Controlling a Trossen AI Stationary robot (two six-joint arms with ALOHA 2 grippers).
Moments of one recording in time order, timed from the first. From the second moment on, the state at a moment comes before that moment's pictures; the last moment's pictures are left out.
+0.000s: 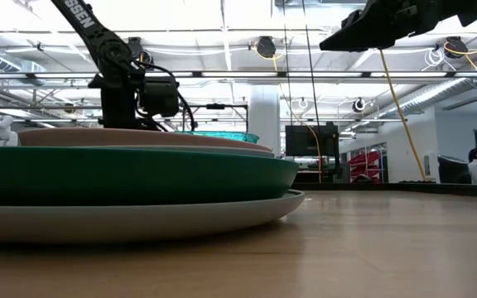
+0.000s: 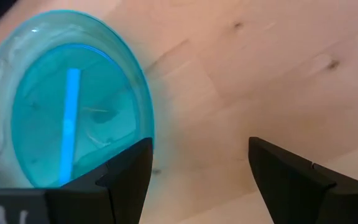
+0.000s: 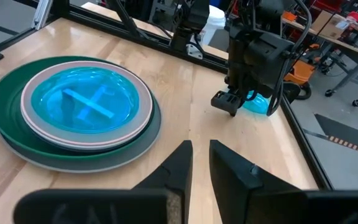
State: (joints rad) left arm 0.45 1.65 0.81 -0.58 -0.43 -0.53; right arm 0.07 0.91 0.57 0.00 0.10 -0.29
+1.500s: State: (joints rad) left arm 0.59 1.65 0.84 -0.59 -0.39 -0.40; right arm 0.07 0.91 0.57 -0.02 0.10 -0.27
